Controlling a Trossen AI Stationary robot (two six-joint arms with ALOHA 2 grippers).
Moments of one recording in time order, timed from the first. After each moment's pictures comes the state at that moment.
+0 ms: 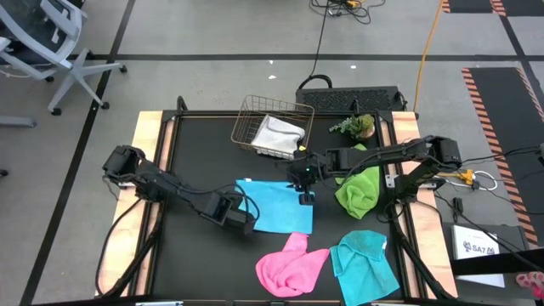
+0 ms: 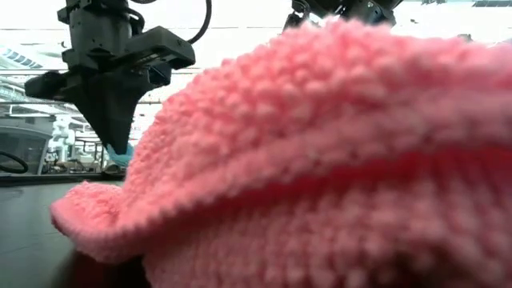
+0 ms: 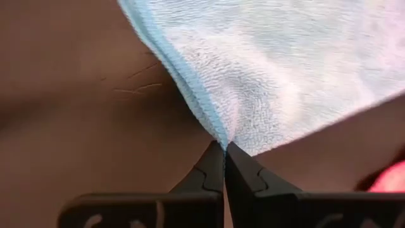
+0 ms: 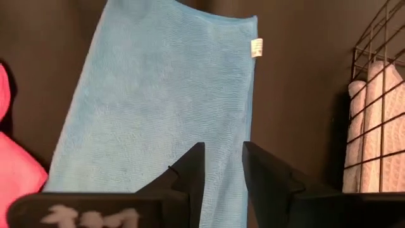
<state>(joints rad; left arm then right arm) -0.36 1.70 1.13 -0.82 -0.08 -1.54 -0.05 1.57 1.04 -0.32 -0.05 -0.13</state>
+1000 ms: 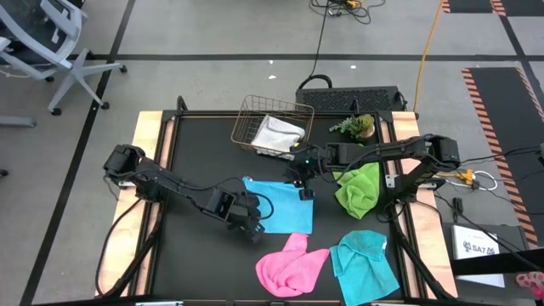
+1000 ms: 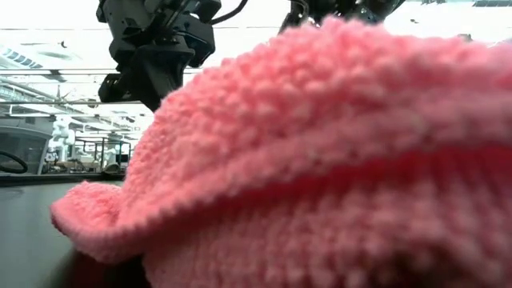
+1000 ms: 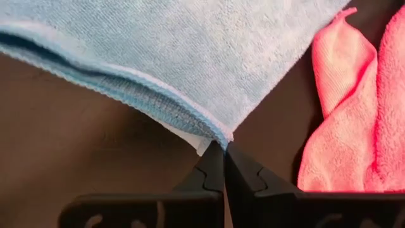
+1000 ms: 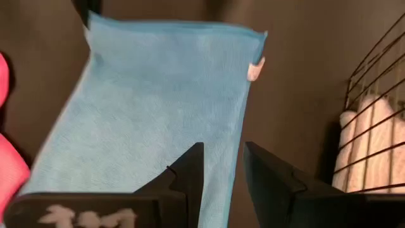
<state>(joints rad) -0.33 1.70 1.16 -0.60 -0.10 -1.10 -0.12 1.59 1.04 -0.26 -0.14 -0.28</state>
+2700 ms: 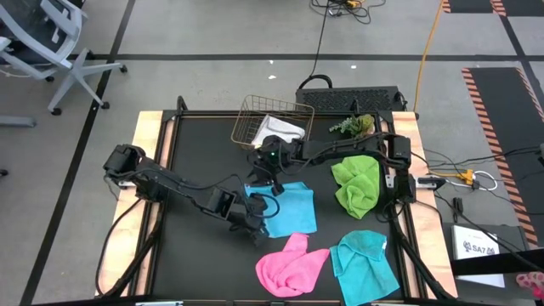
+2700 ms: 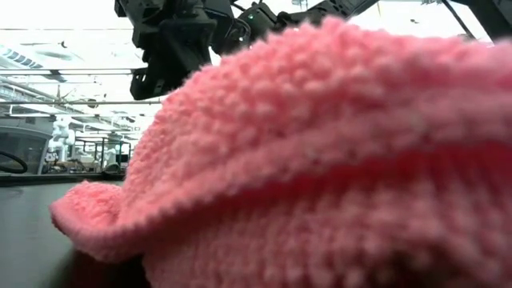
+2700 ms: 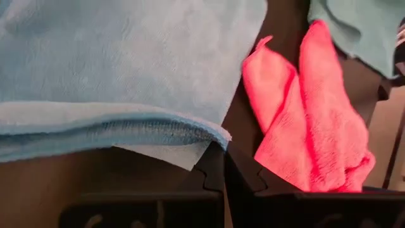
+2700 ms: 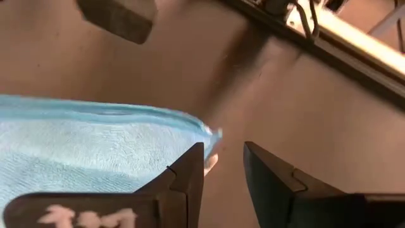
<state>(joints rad) -0.32 1.70 1.16 -0.40 -0.08 -0.95 -0.16 1.99 1.39 -0.05 -0.37 -0.60</state>
